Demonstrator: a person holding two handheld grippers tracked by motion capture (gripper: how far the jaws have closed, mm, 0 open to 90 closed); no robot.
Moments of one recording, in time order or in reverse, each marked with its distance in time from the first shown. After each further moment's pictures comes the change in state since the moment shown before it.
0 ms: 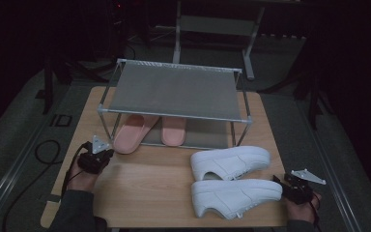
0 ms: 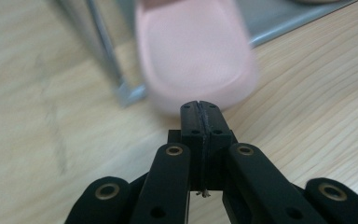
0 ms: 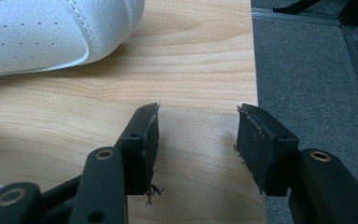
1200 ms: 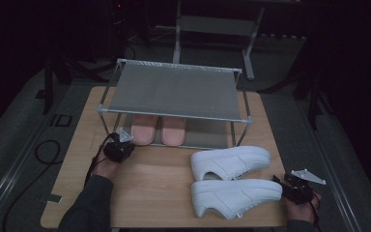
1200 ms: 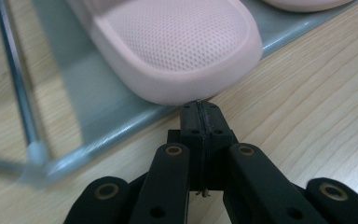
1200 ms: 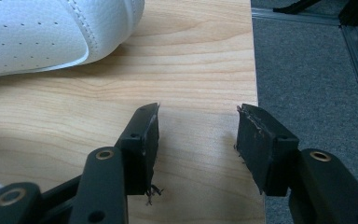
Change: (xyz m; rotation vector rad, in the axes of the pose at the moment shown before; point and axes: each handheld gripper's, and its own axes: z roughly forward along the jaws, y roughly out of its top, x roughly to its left) left arm -0.031 0.042 0.065 0.047 -0.097 0.091; right arm 0.000 0.000 0.000 0.000 0.000 0.000
